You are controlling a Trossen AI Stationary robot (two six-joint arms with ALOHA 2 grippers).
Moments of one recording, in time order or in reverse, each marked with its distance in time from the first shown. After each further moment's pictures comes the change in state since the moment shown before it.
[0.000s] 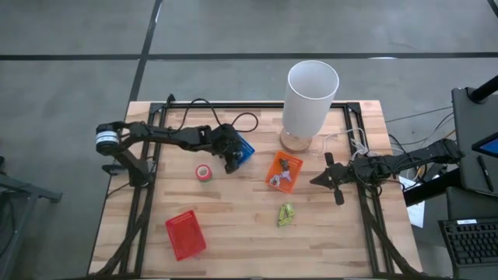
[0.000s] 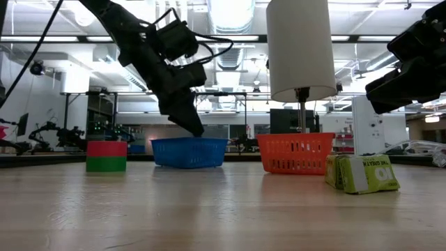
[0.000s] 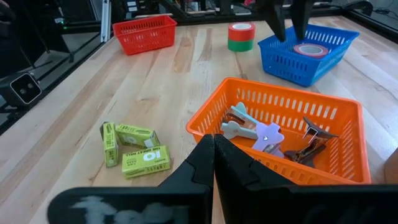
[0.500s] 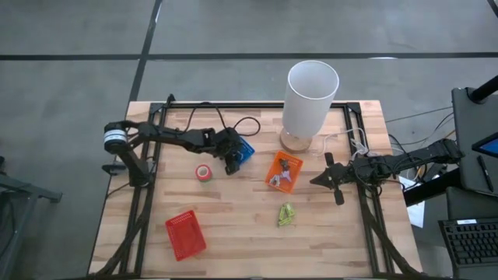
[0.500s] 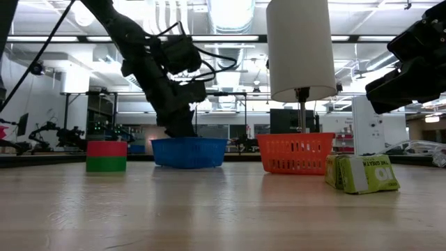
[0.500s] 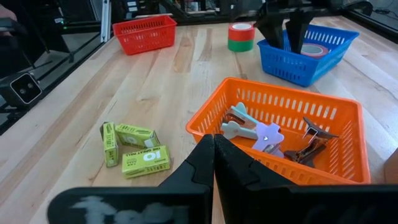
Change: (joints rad) left arm 0.001 0.079 -0.006 -0.004 -0.041 -0.016; right arm 0.000 0.000 0.000 0.000 0.000 0.000
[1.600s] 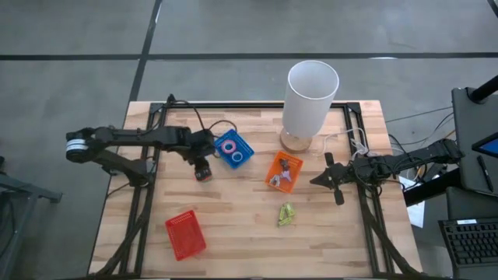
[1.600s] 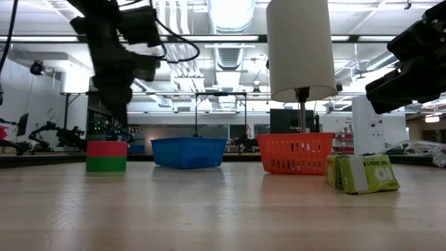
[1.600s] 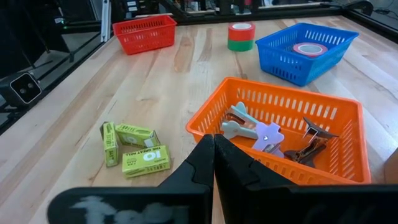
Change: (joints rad) left arm -0.030 -0.396 -0.060 -0.598 0.077 -0.153; right arm 0.000 0.000 0.000 0.000 0.000 0.000
